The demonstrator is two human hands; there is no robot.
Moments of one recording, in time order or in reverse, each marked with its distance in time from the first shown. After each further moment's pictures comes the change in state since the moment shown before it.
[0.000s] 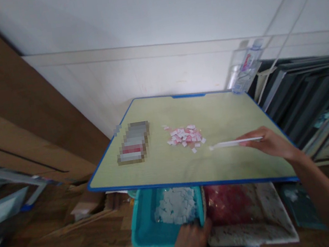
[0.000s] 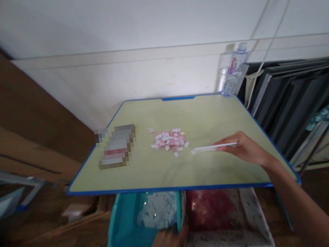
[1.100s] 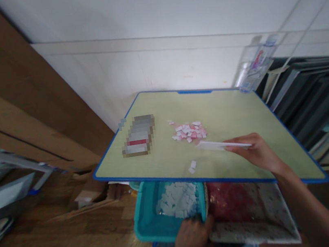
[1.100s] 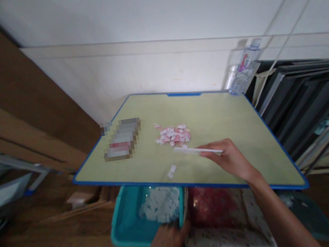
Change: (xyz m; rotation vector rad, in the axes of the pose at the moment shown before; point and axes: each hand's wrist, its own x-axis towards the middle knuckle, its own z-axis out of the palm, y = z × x) left_hand 0.000 0.005 -0.008 0.026 0.019 0.015; right_hand 0.010 -0.043 0.048 0.007 0.078 -0.149
